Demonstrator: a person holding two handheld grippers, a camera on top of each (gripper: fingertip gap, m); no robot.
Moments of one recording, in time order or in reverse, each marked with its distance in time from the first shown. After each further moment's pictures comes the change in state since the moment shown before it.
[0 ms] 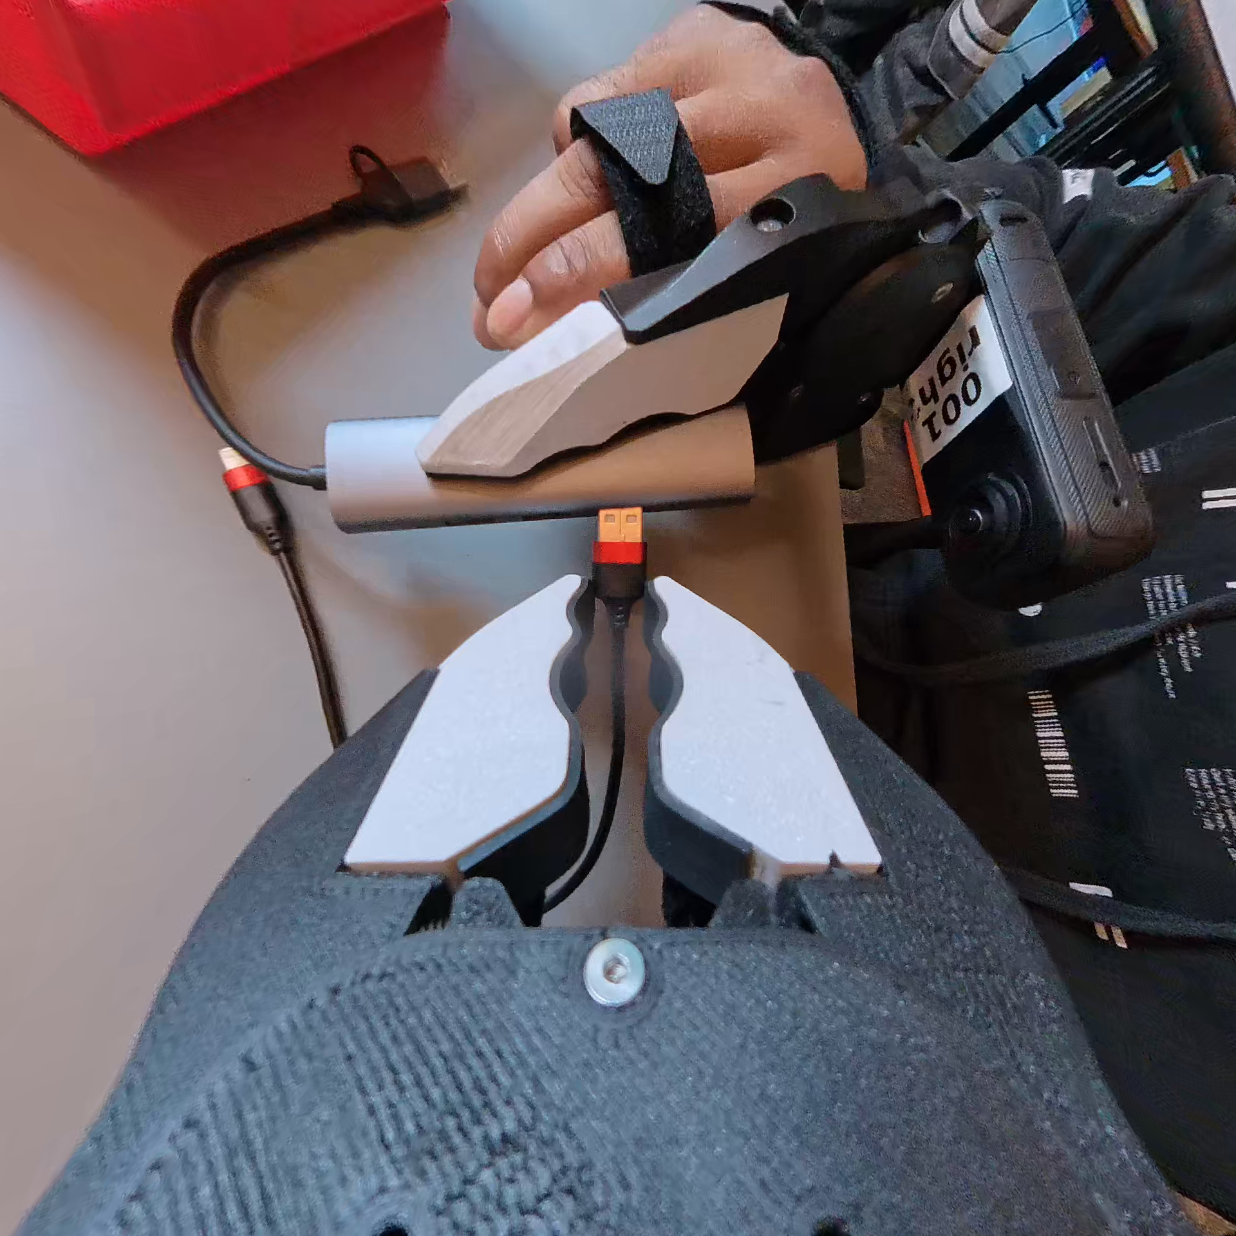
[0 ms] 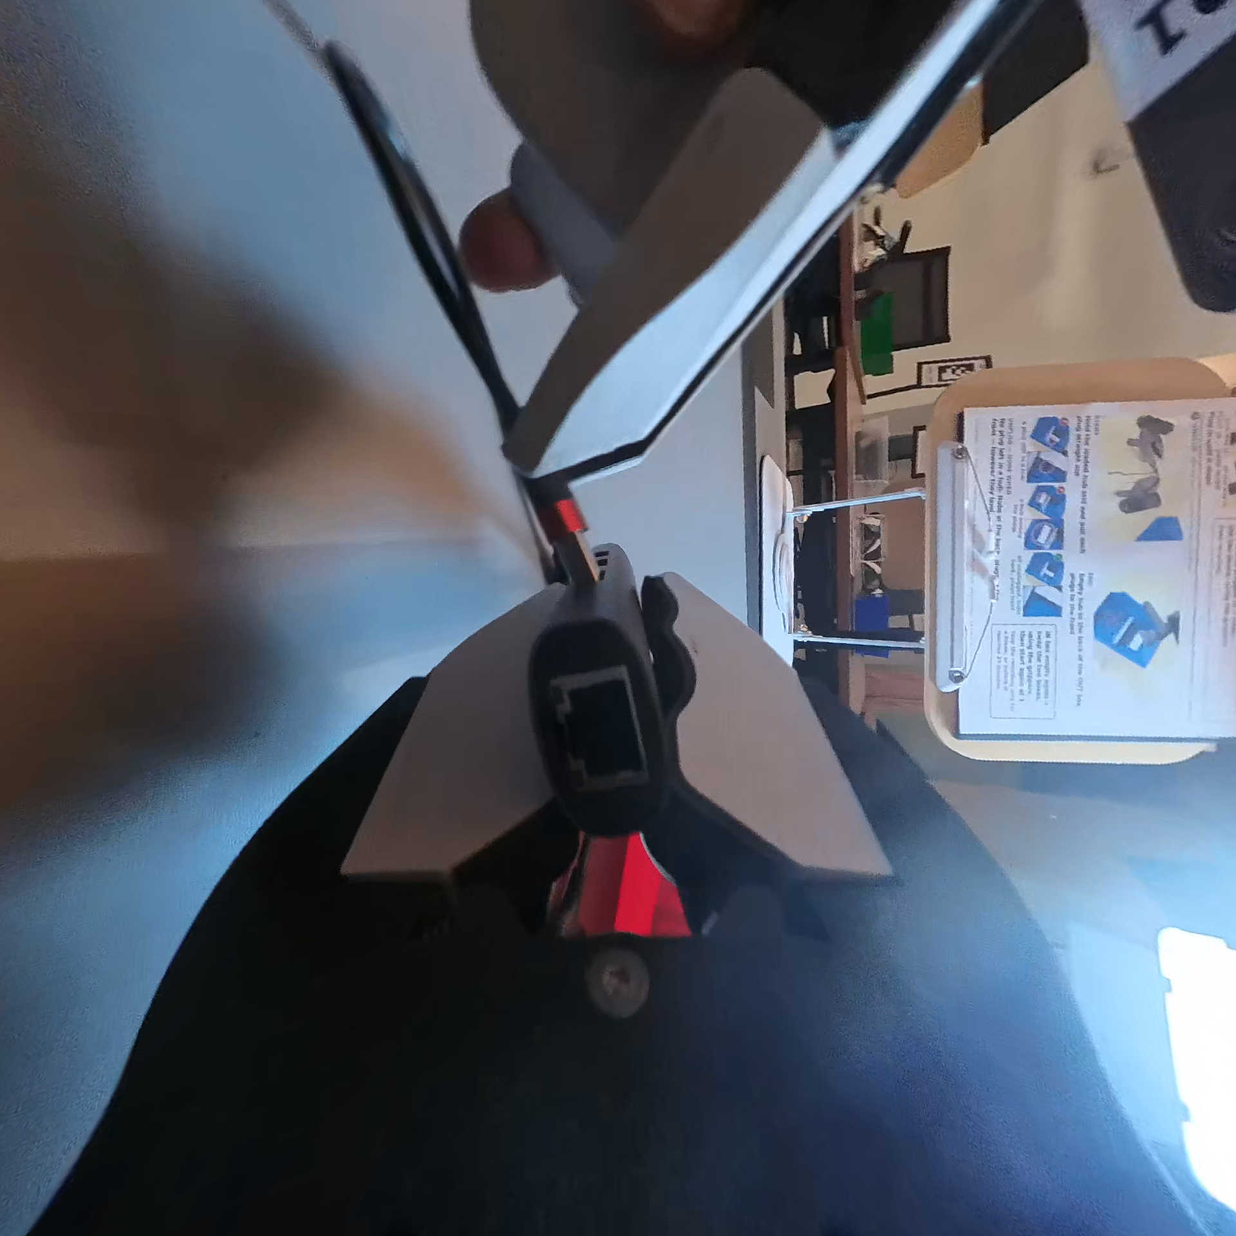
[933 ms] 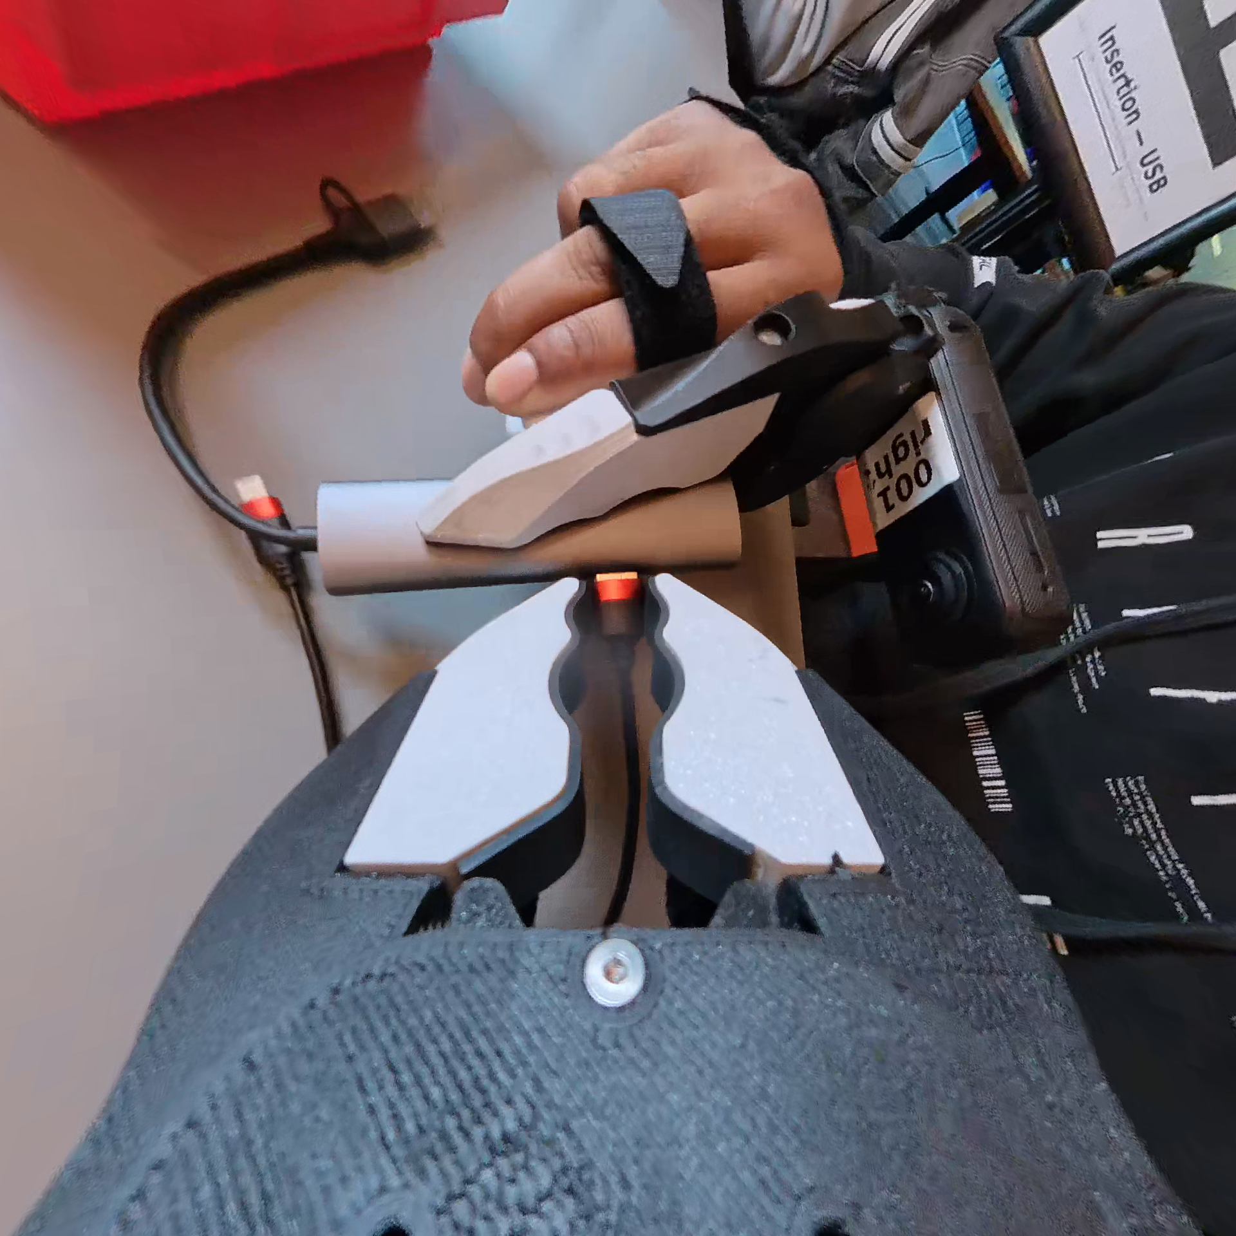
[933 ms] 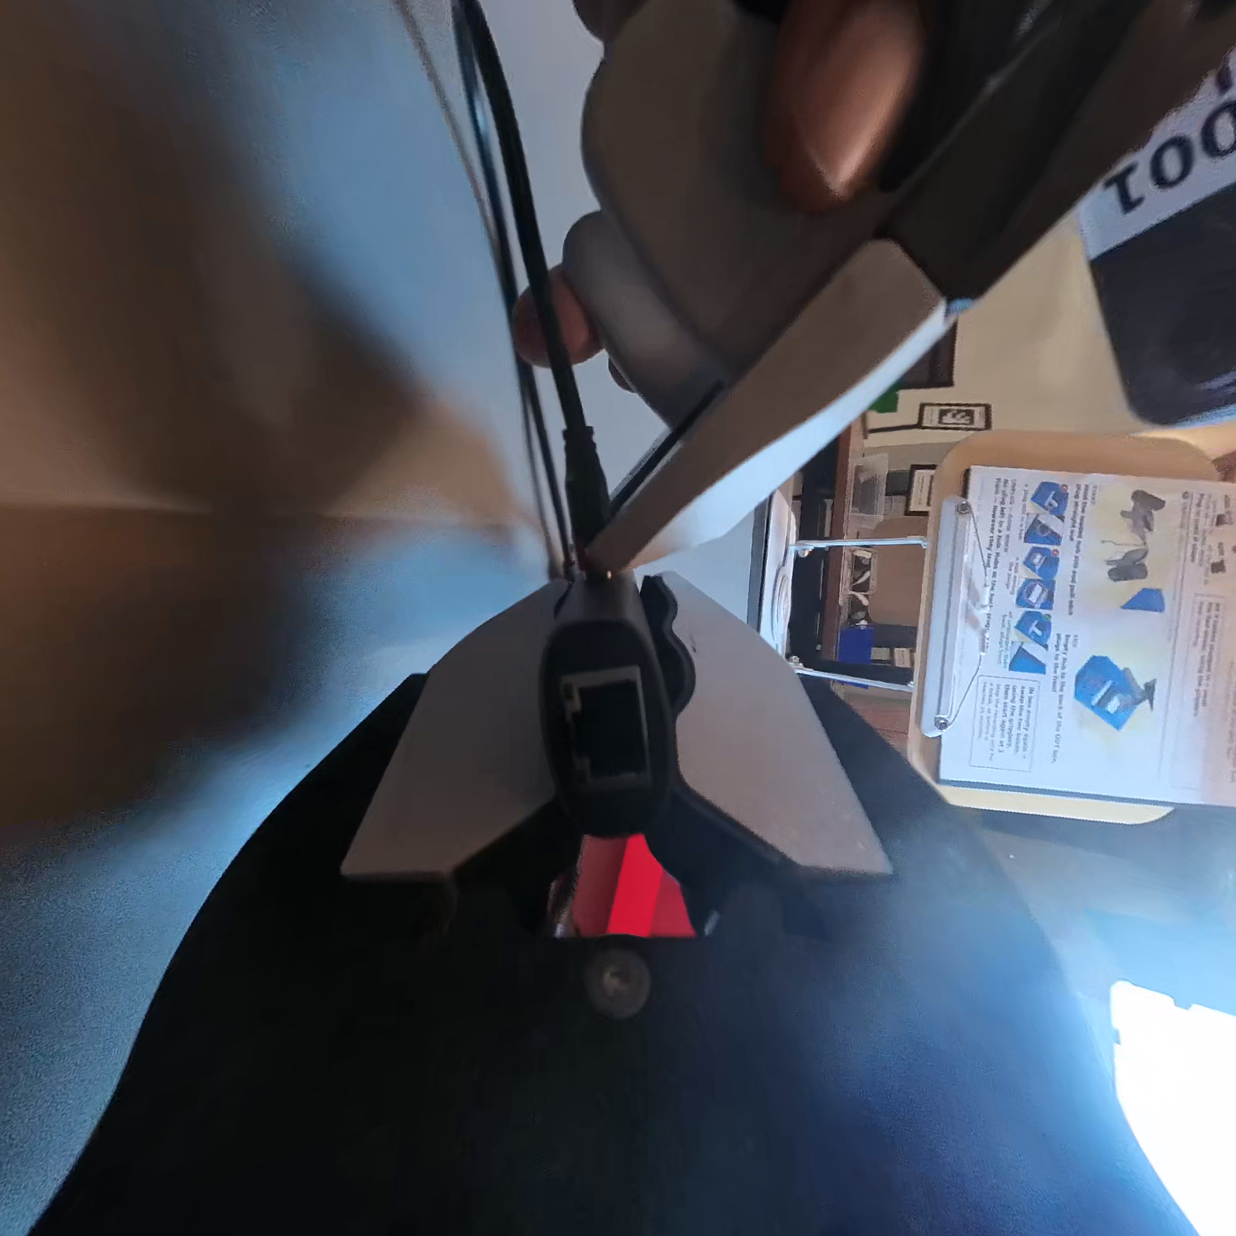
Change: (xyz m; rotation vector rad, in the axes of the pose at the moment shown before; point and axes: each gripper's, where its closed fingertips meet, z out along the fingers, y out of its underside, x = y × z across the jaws) left arm 0.008 -0.002 0.000 0.076 0.079 -0.069; right arm -0.007 -0.016 0.001 0.021 -0.012 -0.073
